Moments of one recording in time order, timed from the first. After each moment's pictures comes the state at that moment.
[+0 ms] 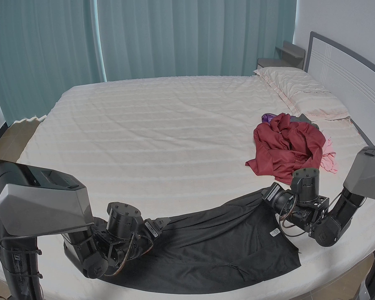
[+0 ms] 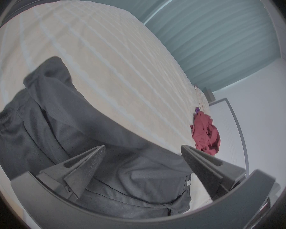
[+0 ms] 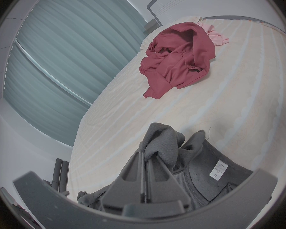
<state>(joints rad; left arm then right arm) -0.56 2.24 -0.48 -1.13 0.11 -1.09 0.43 2.11 -0.55 -1.13 -0.20 0.91</state>
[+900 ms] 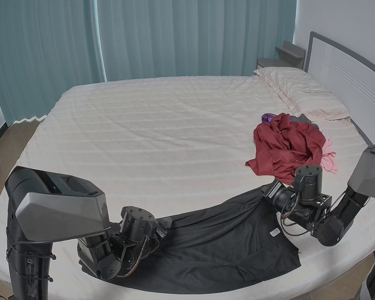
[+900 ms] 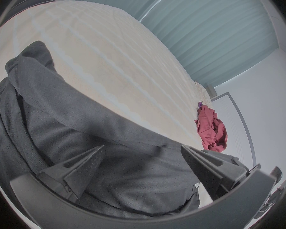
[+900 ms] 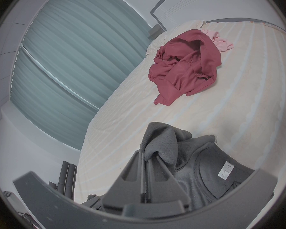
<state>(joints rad) -0.60 2.33 -0.56 -1.11 0.25 -1.09 0.44 2.08 -0.54 -1.13 -0.20 0.92</state>
